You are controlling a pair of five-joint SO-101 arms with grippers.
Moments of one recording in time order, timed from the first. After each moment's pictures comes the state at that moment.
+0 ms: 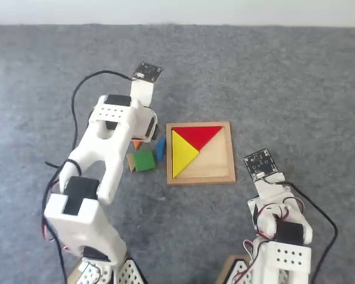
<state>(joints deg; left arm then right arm) 1.8 14.5 15.1 62.0 -6.3 4.5 -89.8 93.7 63.1 30.4</state>
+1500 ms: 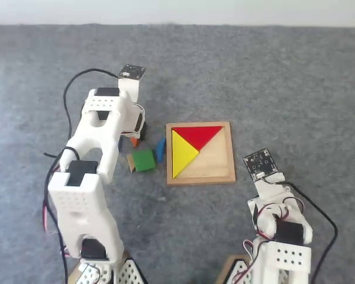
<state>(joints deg) -4.5 28.2 2.9 67.7 -5.7 4.5 -89.8 93.7 63.1 30.4</state>
